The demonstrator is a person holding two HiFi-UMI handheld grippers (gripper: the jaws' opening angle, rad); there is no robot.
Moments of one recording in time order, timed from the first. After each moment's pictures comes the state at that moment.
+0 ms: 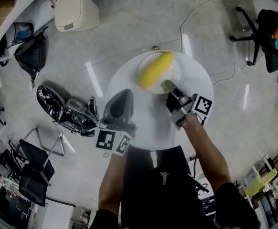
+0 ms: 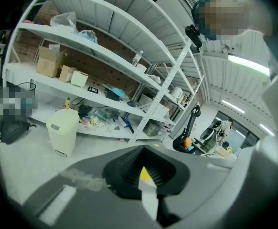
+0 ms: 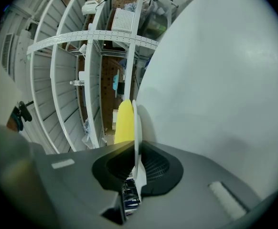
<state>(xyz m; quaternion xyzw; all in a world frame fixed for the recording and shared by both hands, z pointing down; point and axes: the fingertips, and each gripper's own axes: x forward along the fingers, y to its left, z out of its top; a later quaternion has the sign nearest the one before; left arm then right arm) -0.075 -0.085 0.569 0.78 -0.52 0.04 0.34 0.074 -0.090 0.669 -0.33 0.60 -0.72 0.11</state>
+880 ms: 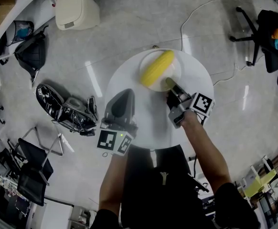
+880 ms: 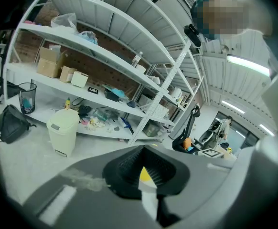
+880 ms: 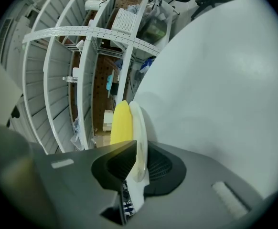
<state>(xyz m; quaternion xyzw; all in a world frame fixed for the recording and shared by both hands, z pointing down) -0.072 -0.078 0.567 0.78 -0.52 0.04 0.34 0.081 -0.089 0.678 -0.39 0.58 -0.71 0.05</state>
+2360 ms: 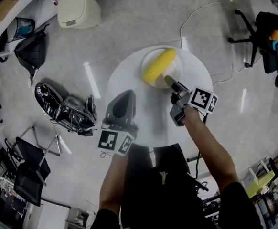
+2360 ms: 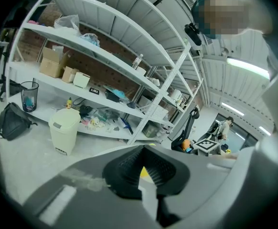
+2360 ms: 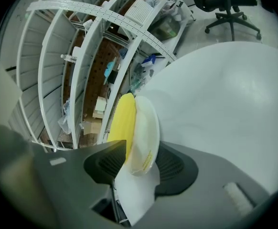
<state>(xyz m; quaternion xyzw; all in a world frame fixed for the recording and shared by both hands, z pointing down) -0.073 -0.059 0.561 0.78 -0.53 0.03 0.34 0.074 -0.088 0.663 -0.40 0.60 -0.69 -0.04</state>
